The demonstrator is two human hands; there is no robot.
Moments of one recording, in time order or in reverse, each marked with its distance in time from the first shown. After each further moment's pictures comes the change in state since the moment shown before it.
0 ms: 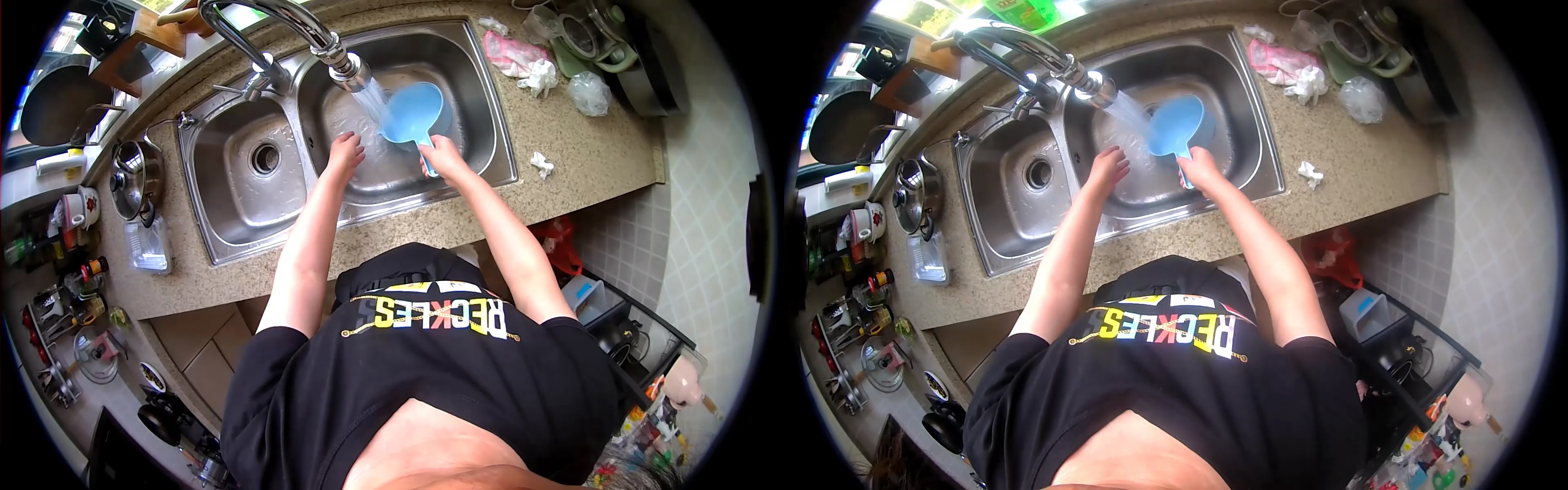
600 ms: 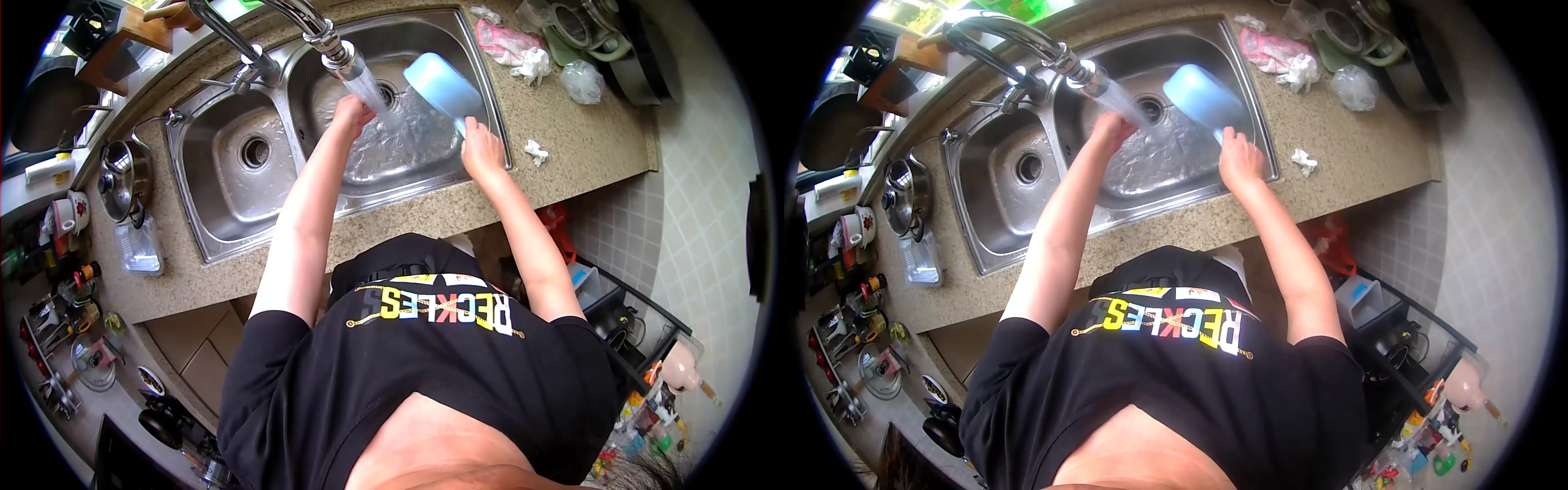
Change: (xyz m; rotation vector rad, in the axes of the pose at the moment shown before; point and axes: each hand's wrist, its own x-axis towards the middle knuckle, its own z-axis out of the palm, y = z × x) left_hand 0.021 0.053 0.054 -0.221 -0.147 0.032; right_hand -0.044 -0.009 -0.054 -1.246 0.541 -0.326
